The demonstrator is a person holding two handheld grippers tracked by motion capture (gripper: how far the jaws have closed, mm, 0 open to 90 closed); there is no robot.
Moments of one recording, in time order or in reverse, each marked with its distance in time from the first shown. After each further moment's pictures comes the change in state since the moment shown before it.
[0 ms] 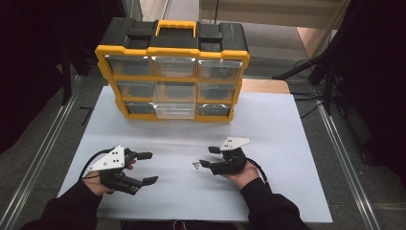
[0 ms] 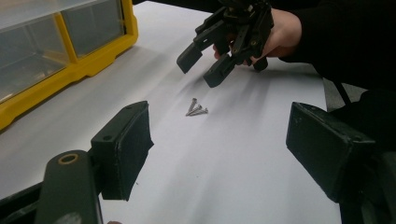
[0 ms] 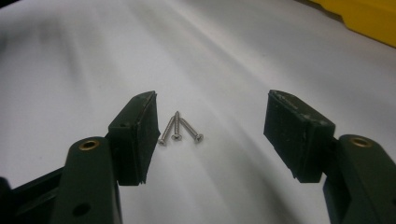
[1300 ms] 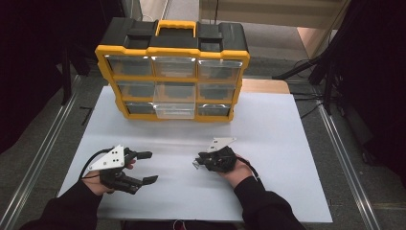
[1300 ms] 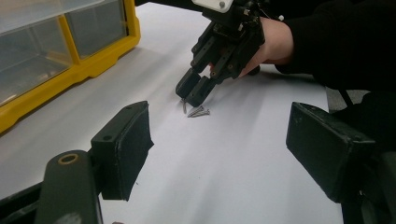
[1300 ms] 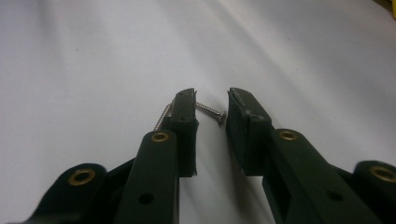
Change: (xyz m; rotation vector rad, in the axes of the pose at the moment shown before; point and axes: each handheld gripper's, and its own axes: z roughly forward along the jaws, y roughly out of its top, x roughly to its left) left arm 0.001 0.001 0.000 -0.006 0.008 0.001; right arm 0.005 0.010 0.026 0.148 -0.024 -0.122
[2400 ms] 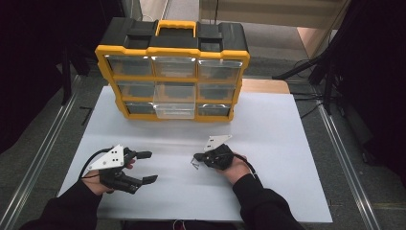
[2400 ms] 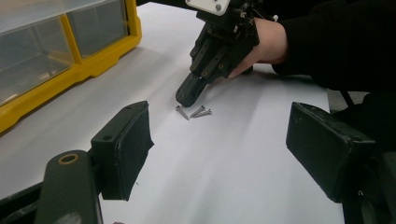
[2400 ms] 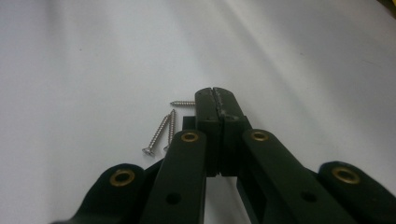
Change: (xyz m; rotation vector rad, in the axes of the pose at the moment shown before) left arm 0.001 -0.001 0.000 -0.001 0.003 -0.005; right arm -0.004 0.007 0.008 0.014 0.042 -0.064
